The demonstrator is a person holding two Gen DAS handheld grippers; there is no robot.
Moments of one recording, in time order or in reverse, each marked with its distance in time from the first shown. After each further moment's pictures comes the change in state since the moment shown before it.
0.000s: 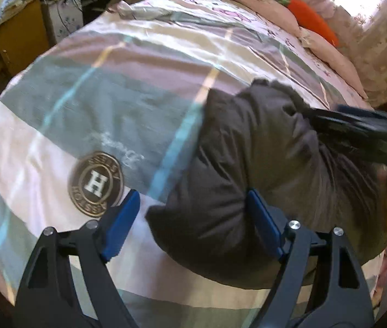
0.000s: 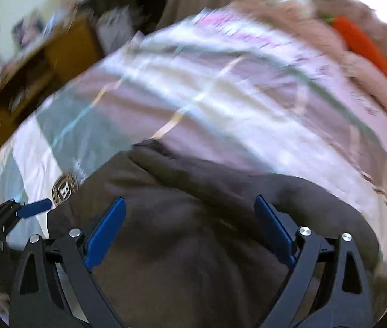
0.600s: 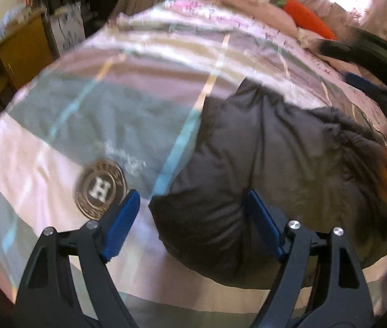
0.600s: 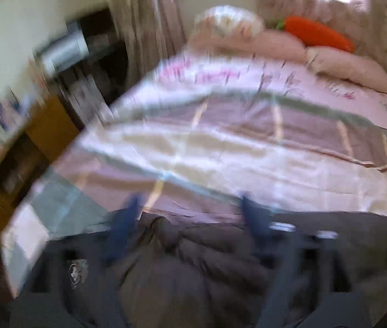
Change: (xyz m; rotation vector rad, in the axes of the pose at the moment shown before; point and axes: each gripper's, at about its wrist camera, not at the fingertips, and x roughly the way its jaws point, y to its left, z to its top) left arm -0.018 -0.021 -0.008 0.061 -0.098 0.071; right arm -0.050 -0.056 -0.015 0.325 -0.398 -0.011
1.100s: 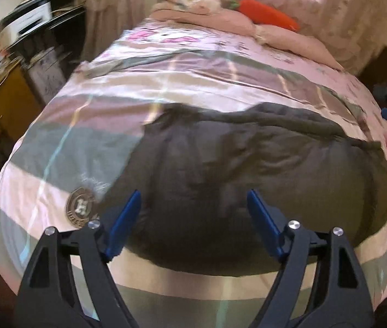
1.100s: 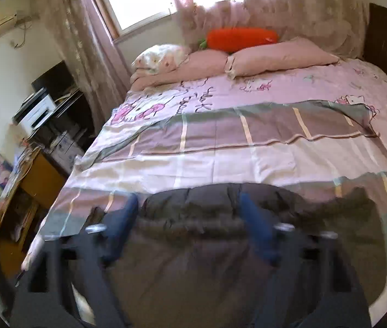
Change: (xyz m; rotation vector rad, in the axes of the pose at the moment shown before) left arm -0.057 -0.111 -0.002 0.214 -0.027 -0.038; right arm -0.173 -0.149 -0.033 0.234 -0.042 -0.101
